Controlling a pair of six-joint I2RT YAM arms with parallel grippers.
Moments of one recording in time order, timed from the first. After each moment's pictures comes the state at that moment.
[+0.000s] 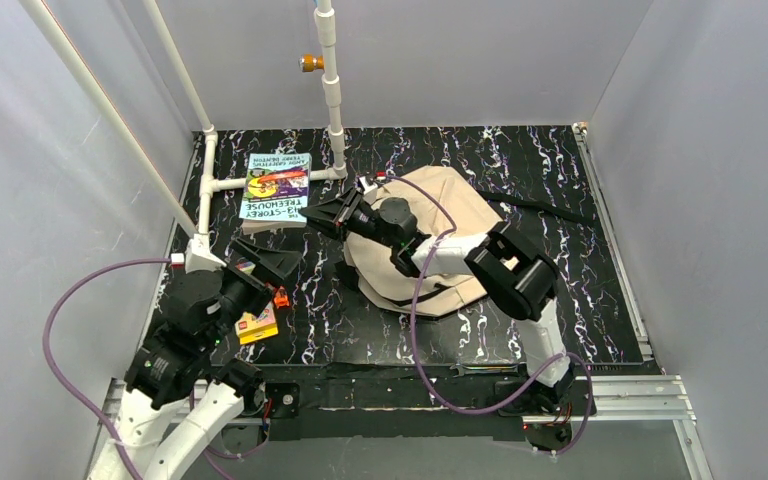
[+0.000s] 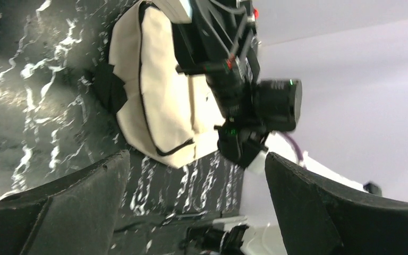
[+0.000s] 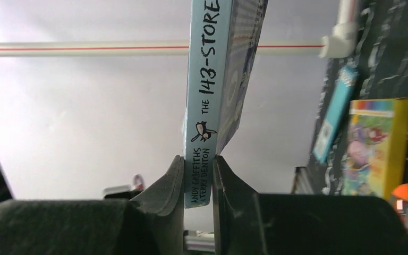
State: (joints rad) left arm -0.49 0.41 0.88 -0.87 -0.13 -1.13; right arm 0.89 2.10 1.23 0.99 -0.30 1.64
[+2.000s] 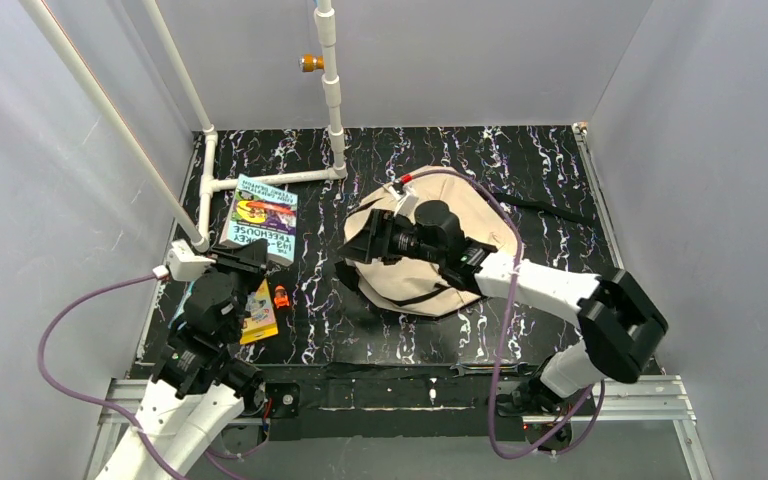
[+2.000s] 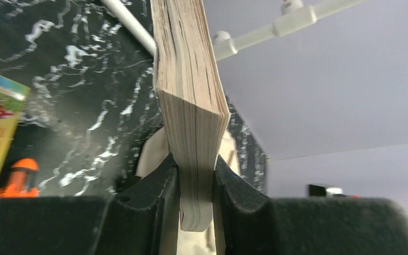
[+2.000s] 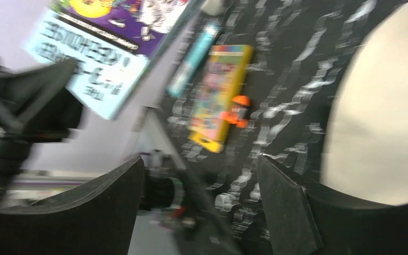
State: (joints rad) left arm -0.49 0.35 0.58 -0.40 -0.57 -1.12; right arm 0.88 1.51 0.89 0.45 -0.34 0.99
